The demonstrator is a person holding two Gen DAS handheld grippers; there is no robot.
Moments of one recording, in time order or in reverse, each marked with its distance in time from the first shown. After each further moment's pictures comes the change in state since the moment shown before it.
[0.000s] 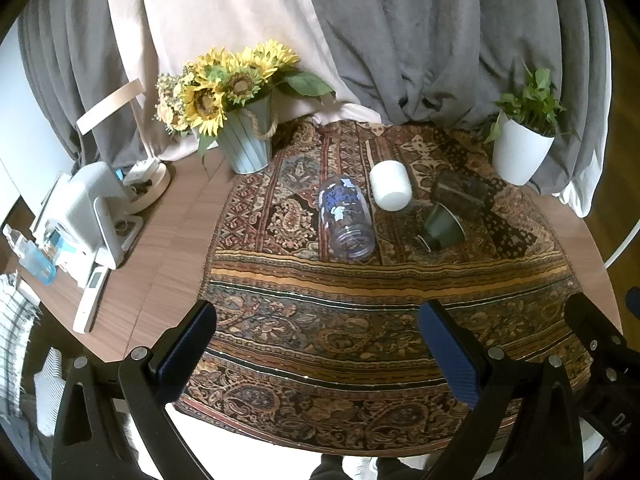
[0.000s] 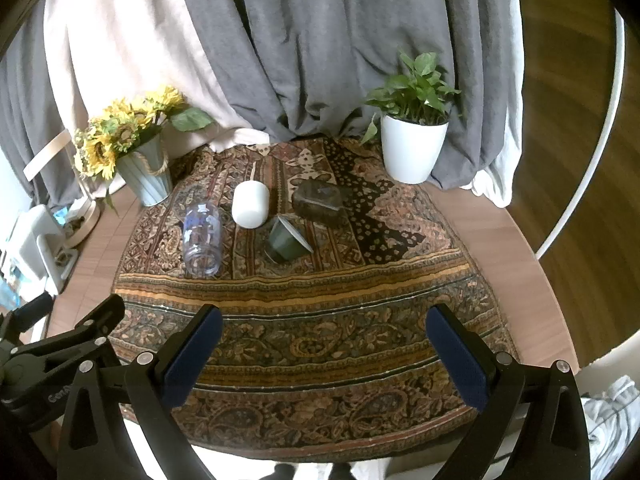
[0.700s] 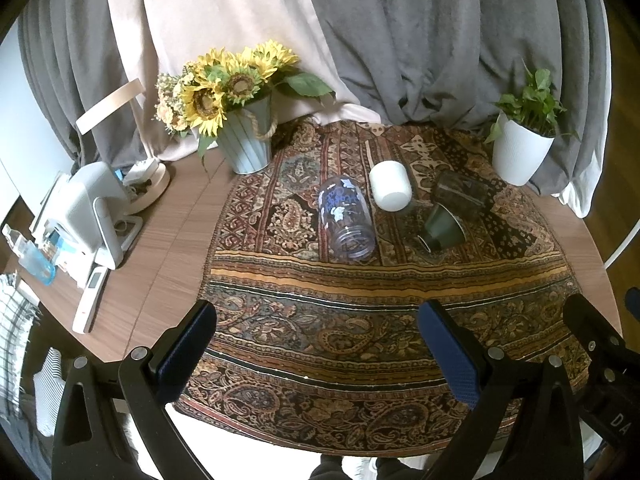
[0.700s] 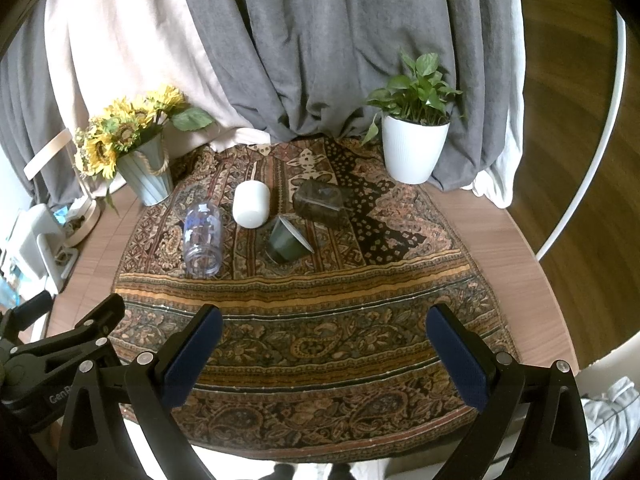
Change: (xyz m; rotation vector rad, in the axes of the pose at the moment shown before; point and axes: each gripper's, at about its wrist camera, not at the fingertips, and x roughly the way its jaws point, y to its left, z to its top) left arm 0.001 0.002 0.001 0.028 -0.003 -0.029; right arm 0.000 0.003 0.002 0.025 -0.001 -0.021
